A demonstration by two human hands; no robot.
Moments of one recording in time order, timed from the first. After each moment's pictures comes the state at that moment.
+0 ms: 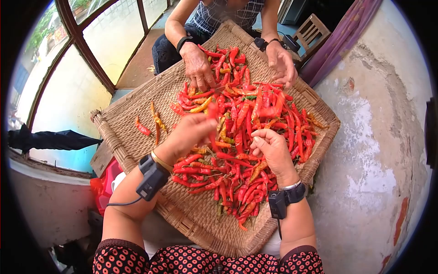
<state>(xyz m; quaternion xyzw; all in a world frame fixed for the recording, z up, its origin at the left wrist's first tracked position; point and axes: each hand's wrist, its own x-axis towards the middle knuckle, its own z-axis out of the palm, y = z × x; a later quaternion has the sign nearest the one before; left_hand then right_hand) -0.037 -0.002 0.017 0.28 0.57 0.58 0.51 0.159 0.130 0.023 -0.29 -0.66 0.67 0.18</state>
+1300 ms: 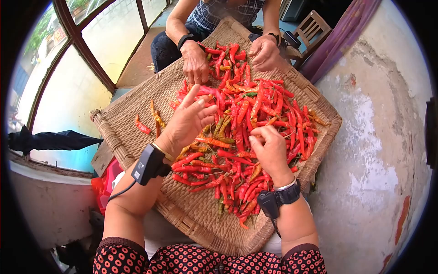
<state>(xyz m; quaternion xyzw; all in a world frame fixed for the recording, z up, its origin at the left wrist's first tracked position) -0.040 0.013 0.013 0.13 0.35 0.77 0.52 0.151 0.122 0.017 -0.28 -0.87 0.32 0.26</state>
